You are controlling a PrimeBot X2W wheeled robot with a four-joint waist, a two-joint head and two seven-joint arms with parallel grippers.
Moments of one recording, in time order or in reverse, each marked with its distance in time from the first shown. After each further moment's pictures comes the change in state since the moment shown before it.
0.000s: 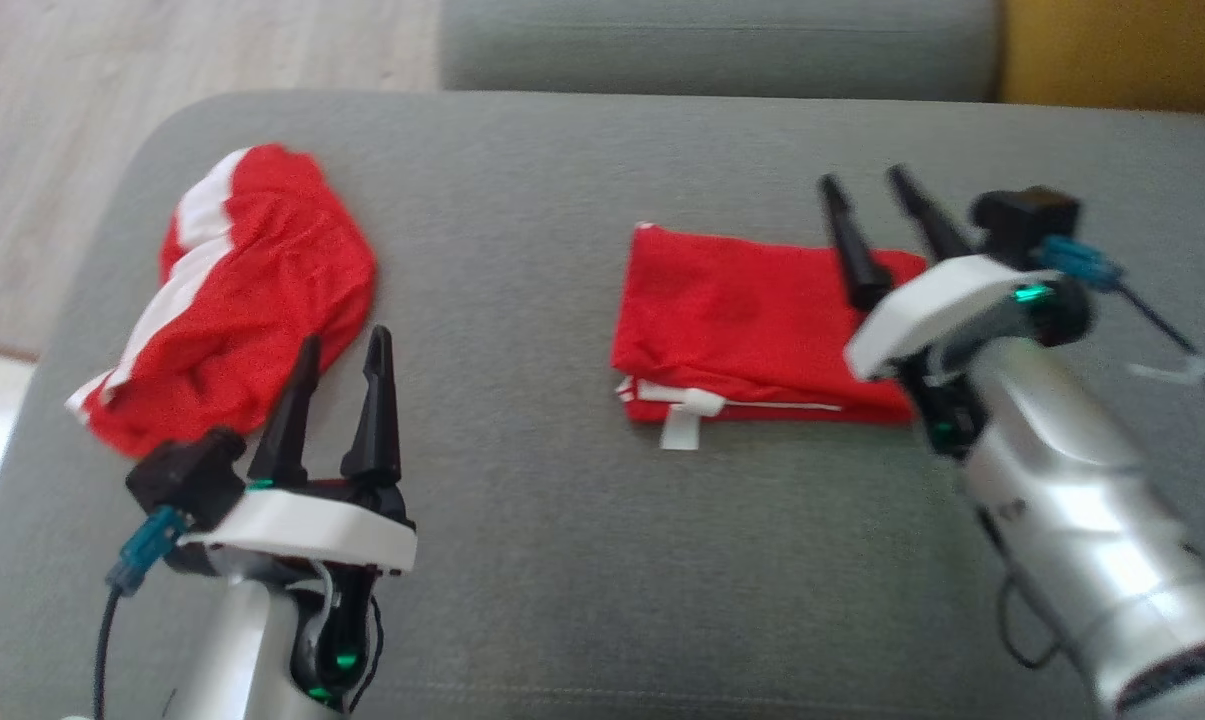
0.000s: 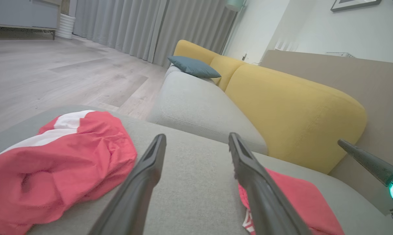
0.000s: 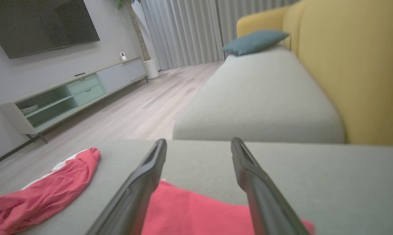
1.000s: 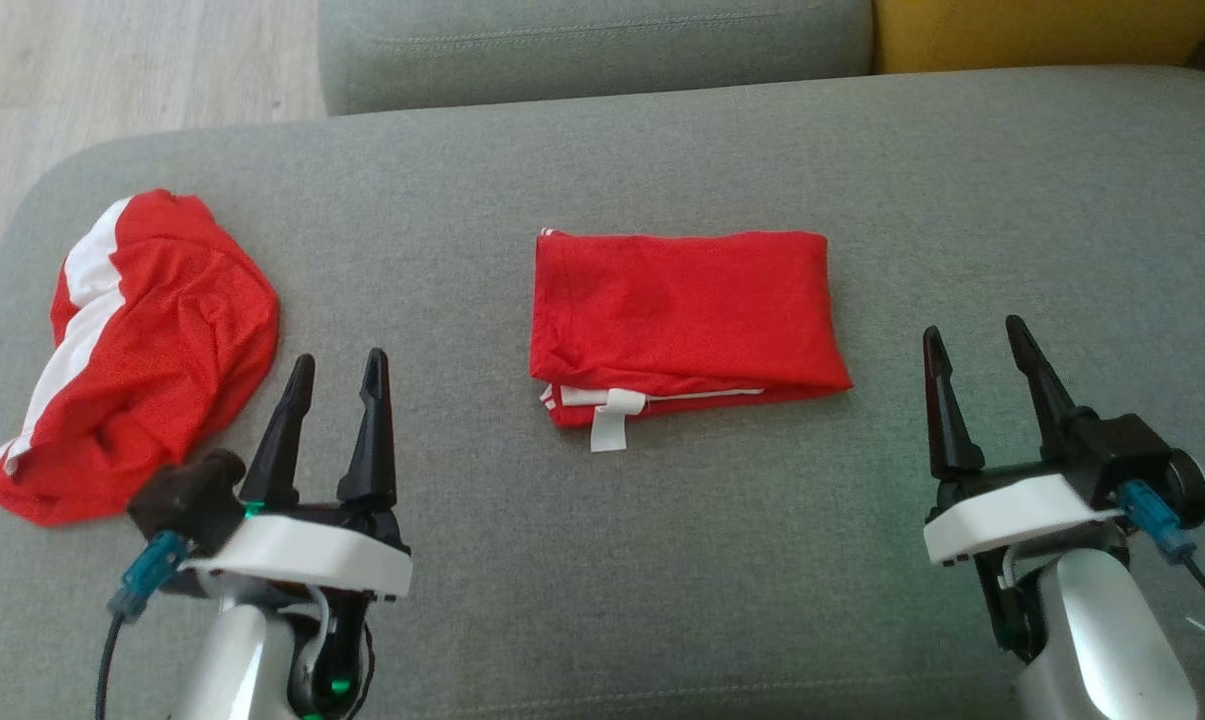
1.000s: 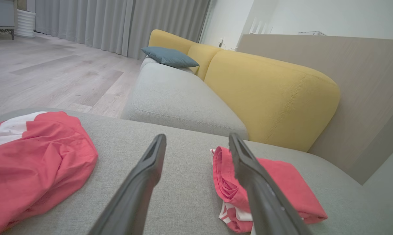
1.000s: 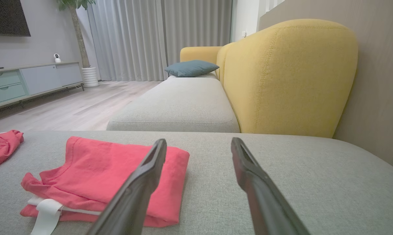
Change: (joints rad) left arm 0.048 0.000 0.019 -0.043 0.063 -0.004 0.000; right arm 0.593 0.071 -0.529 -0.641 -0.621 0.000 -0.003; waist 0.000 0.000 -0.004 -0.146
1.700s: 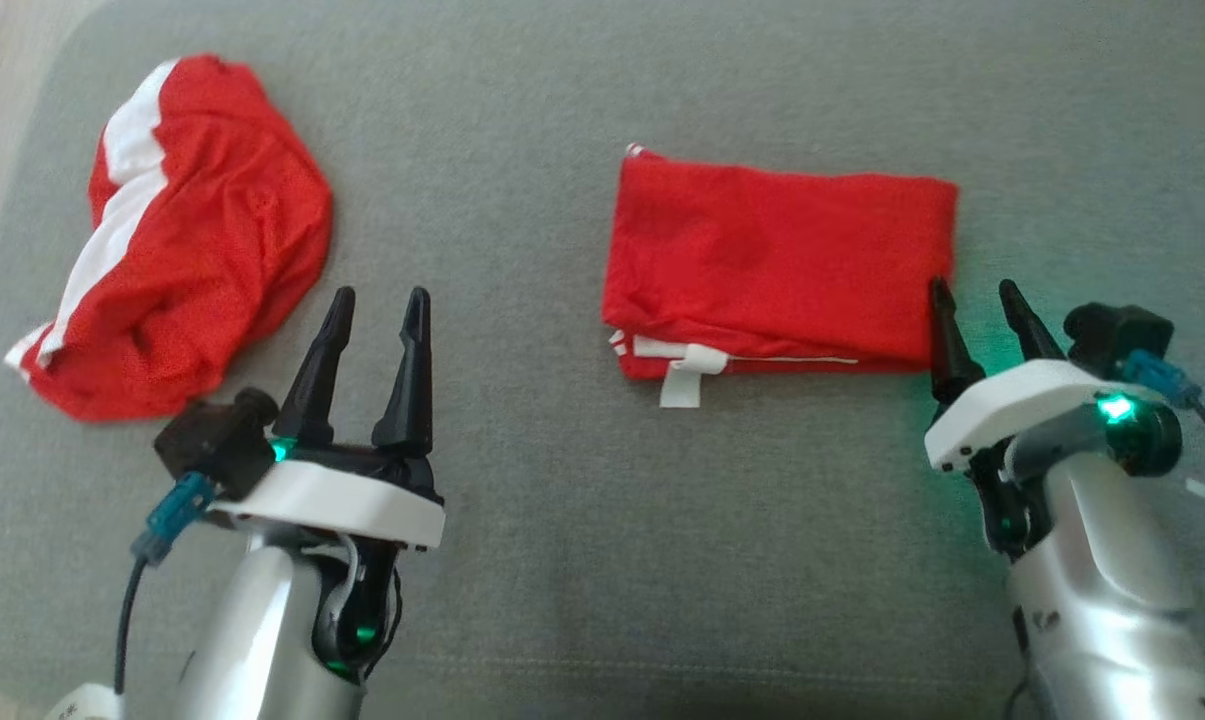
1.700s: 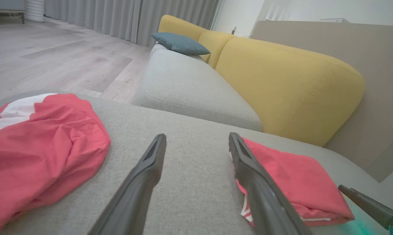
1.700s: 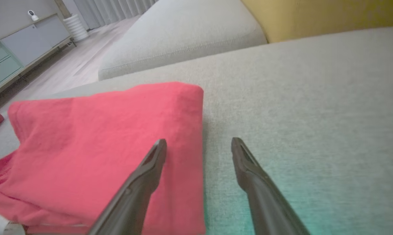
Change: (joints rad) left arm -0.094 0.000 -0.066 -0.007 -0.008 -0.009 0.000; right arm -0.248 0.001 -0.050 0.305 0.170 0.000 0.184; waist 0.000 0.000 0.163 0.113
